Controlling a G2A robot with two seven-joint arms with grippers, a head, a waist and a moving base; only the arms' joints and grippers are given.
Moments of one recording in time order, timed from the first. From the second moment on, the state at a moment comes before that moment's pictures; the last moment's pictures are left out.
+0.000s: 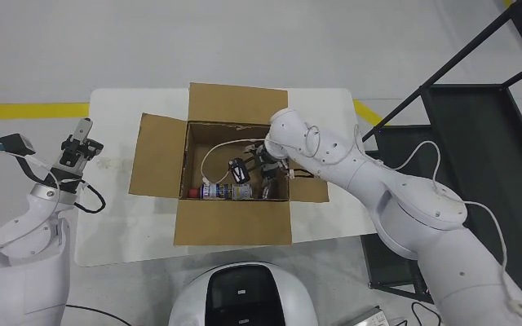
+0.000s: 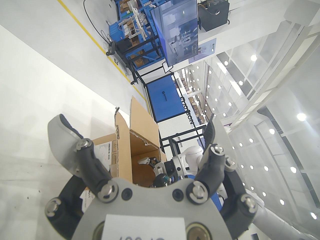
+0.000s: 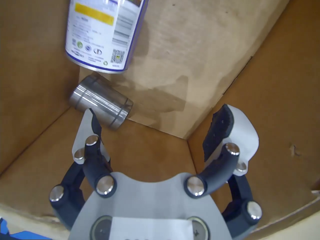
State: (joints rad) left arm 1.38 -1.14 -1.75 -1.58 -0.06 -0.33 -0.48; right arm -0.30 -1.37 0.17 -0.82 -1.30 -1.01 0.37
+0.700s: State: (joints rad) left arm 1.38 -1.14 -1.75 -1.58 -0.06 -0.33 -0.48; right arm -0.27 -1.27 0.22 -0.96 -0.75 -0.95 0.70
